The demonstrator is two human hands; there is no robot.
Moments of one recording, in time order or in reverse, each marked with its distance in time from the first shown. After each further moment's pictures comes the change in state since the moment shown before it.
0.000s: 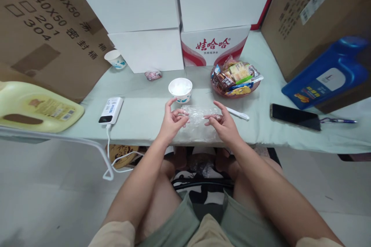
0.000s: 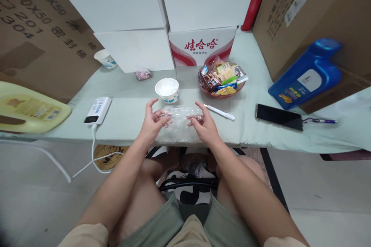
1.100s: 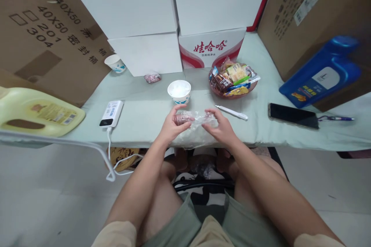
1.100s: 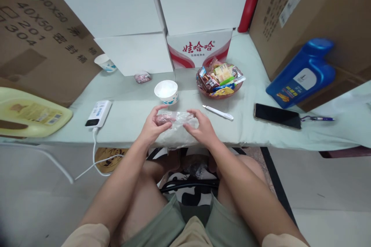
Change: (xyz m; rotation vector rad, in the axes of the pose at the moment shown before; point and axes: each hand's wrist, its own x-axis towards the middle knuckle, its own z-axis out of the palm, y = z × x) left_hand 0.002 -0.002 -0.002 0.095 -0.117 0.068; right_hand 0.003 0.000 -0.006 -0.373 -0.045 -0.264
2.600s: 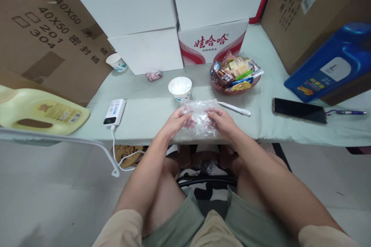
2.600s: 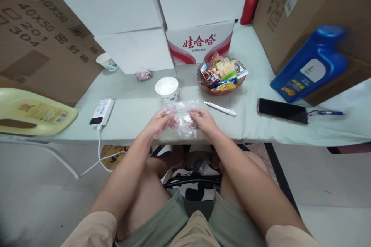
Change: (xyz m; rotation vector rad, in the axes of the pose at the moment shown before) left_hand 0.016 -0.011 -0.001 -0.144 -0.090 -0.273; right_hand 0.012 0.001 0.012 0.673 0.017 0.569
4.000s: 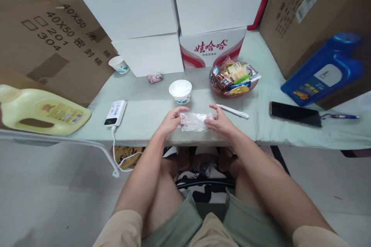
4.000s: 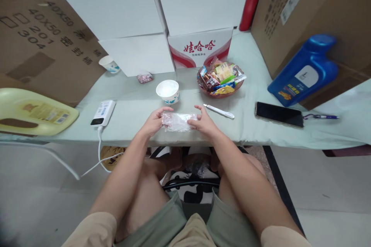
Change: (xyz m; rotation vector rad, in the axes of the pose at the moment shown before) left_hand 0.004 0.000 -0.020 0.093 0.032 0.093; right_hand 0.002 -0.004 -0.007 -0.053 -0.013 0.054
